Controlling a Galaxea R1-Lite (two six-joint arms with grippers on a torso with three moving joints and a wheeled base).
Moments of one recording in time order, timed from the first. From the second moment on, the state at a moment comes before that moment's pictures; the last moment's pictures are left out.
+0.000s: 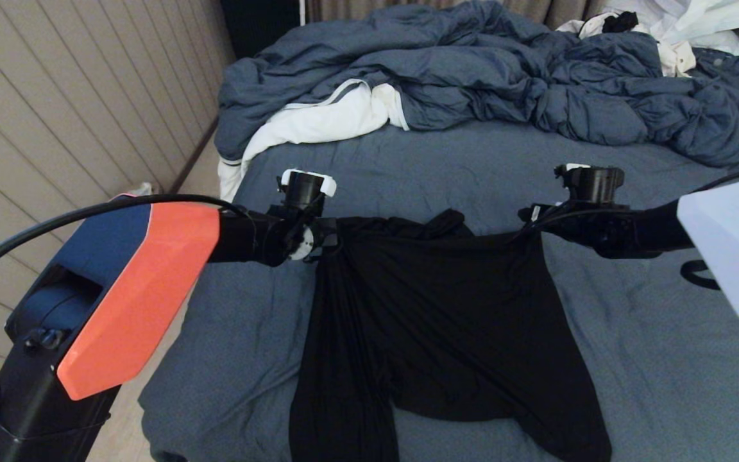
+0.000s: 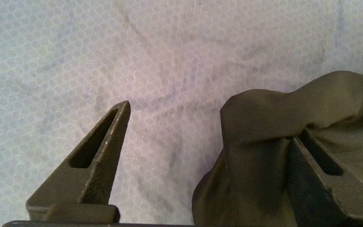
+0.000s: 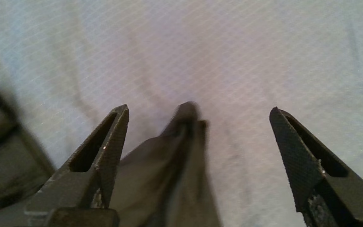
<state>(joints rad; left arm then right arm) -0.53 2.42 -1.92 -0.05 0.40 -0.28 -0.06 2.33 -1.70 -0.35 -0.16 0.13</state>
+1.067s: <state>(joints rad) -0.57 2.38 -1.86 0.02 0.35 -0.32 -0.06 2.33 -1.70 -0.31 -0.15 0.13</state>
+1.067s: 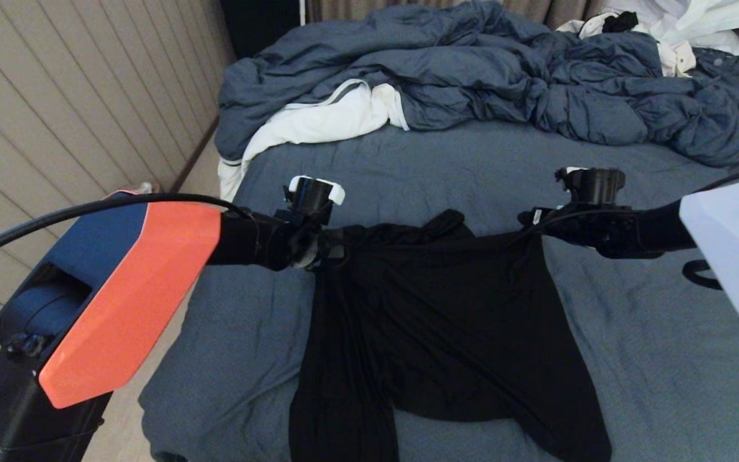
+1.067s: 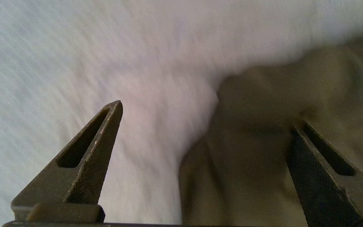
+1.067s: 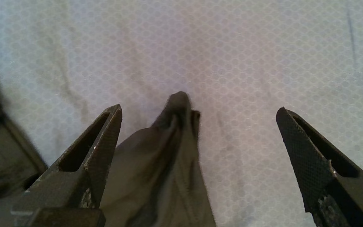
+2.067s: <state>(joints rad) -0.58 2.11 -1.60 0.14 0.24 -0.46 -0.05 2.12 -1.58 0.08 -0.03 0.13</state>
